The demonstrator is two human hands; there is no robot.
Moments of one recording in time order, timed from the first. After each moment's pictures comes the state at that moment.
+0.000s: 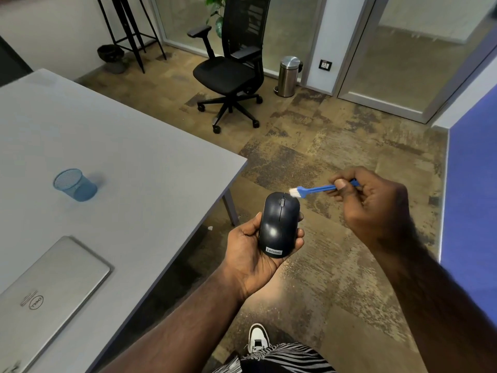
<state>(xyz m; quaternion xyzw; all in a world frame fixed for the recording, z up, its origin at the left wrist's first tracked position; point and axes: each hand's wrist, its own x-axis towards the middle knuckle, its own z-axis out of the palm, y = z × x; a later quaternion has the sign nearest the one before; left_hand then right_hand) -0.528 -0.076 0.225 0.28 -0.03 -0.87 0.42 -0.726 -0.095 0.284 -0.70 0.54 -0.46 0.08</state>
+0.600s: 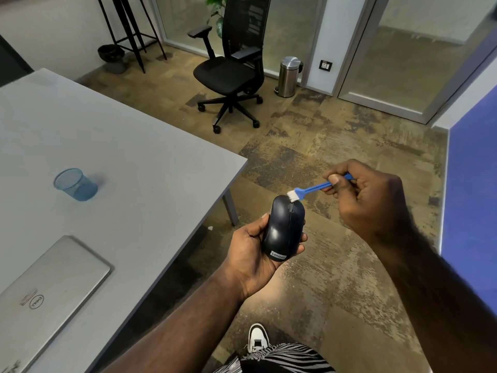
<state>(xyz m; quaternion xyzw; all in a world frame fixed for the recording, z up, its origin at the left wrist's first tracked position) -0.529 -0.074 0.228 0.35 -0.09 -0.84 0.40 -0.722 -0.103 0.295 -0.72 0.54 -0.43 0.09</state>
